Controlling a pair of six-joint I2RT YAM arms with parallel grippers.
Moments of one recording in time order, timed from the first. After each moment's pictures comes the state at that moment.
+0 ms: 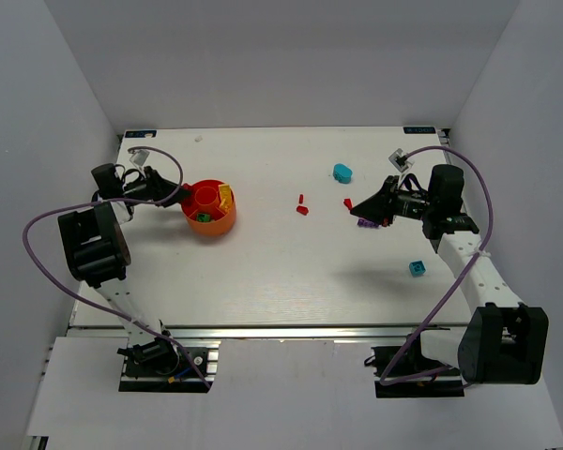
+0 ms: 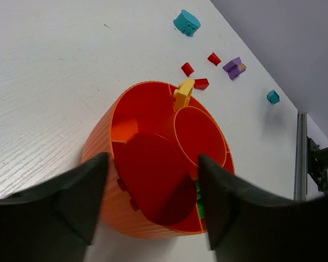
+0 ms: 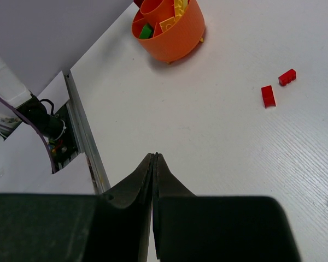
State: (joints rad) left arm 0.35 1.95 1.12 0.35 1.36 -0.10; right arm 0.04 1.21 0.85 -0.06 -1.12 0.15
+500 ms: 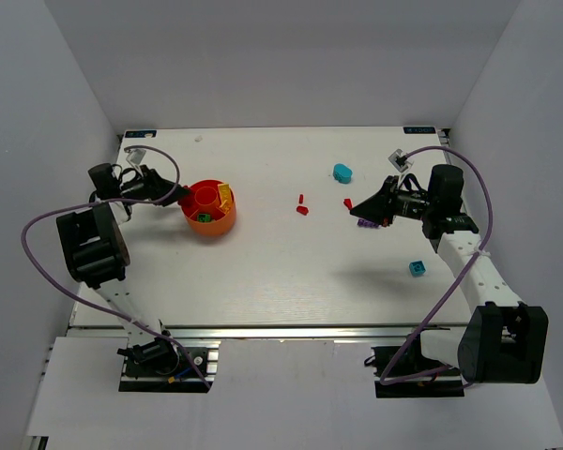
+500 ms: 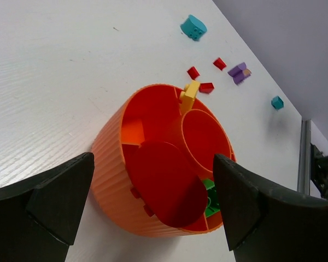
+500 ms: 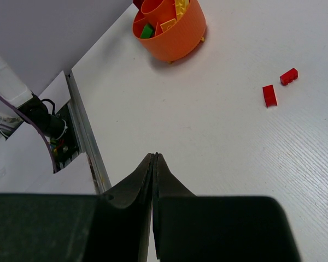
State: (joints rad) left arm 0.36 1.95 1.12 0.36 1.34 -0.12; right arm 0.04 1.21 0.85 -0.06 -1.13 0.15
